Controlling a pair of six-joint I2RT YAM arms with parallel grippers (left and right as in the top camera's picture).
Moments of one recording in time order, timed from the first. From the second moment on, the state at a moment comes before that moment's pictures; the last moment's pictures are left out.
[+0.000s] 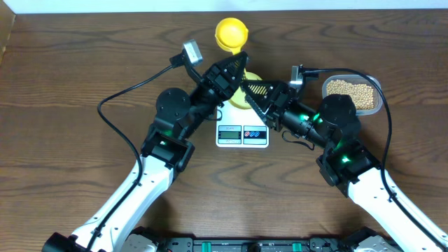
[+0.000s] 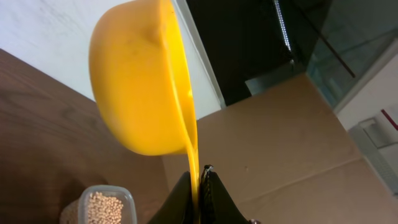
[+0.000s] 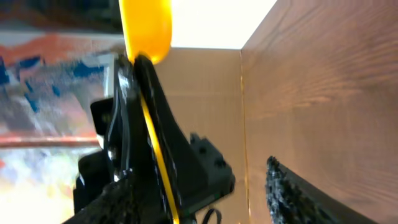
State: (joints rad) left arm -0.46 1.30 0.81 0.61 0.28 -1.20; right arm 0.51 1.20 0.79 0.35 -0.44 1.47
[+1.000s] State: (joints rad) left arm -0.46 1.30 0.81 0.61 0.25 -1.24; right arm 0.55 1.20 0.79 0.42 -0.38 1.48
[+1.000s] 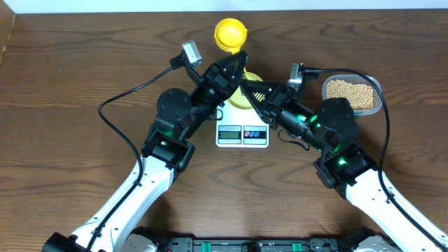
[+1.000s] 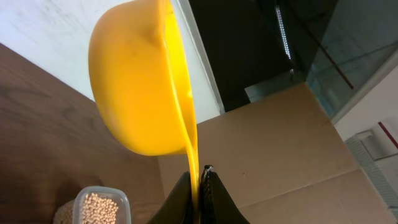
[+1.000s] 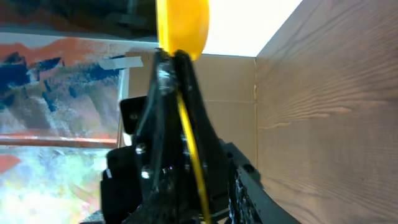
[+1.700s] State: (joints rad) left arm -0.48 1.30 0.81 0.61 0.23 -1.24; right arm 0.55 1.20 0.79 0.44 -0.37 1.40
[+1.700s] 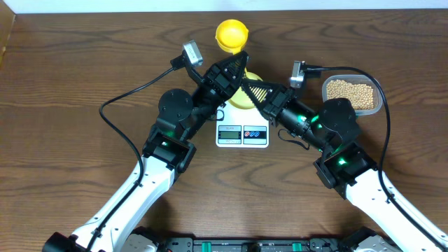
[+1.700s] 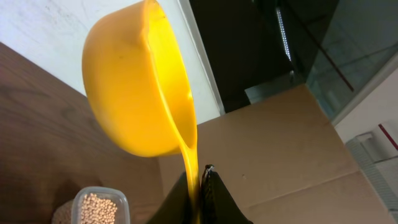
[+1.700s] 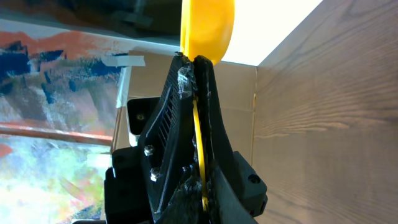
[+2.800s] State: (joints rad) left arm -0.41 1.31 0.81 0.31 0.08 -1.09; right arm 0.54 1.20 0.79 0.13 -0.36 0.67
